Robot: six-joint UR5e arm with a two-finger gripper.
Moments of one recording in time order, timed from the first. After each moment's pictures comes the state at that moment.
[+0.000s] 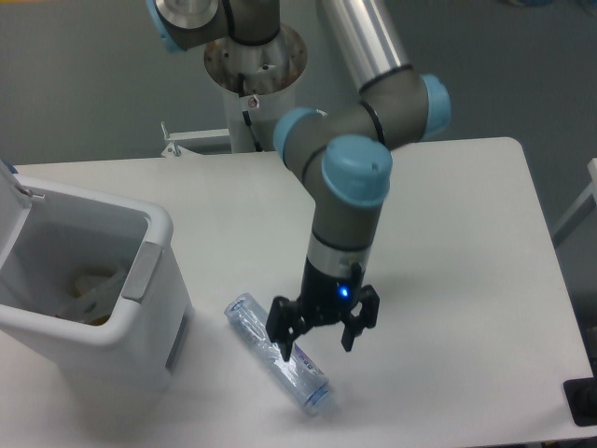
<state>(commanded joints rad) 2.42 -2.12 -1.46 -0.86 1.25 0.09</state>
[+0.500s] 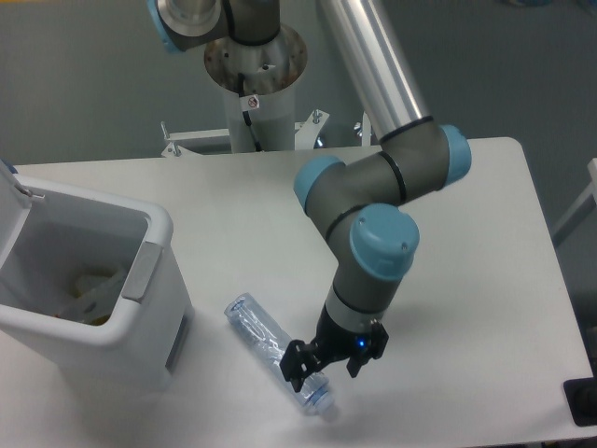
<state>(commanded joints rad) 2.42 -2.25 -1.29 -1.04 1.25 0.04</state>
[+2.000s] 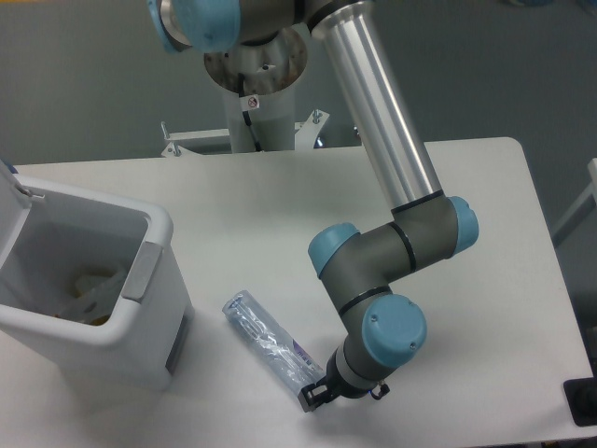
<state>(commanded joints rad) 2.40 -2.39 -1.19 -1.18 1.35 -0.03</state>
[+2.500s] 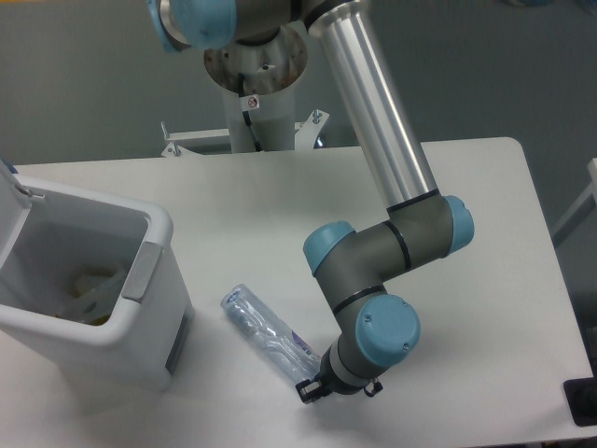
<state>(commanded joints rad) 2.39 -2.37 -1.21 -1.19 1.37 -0.03</state>
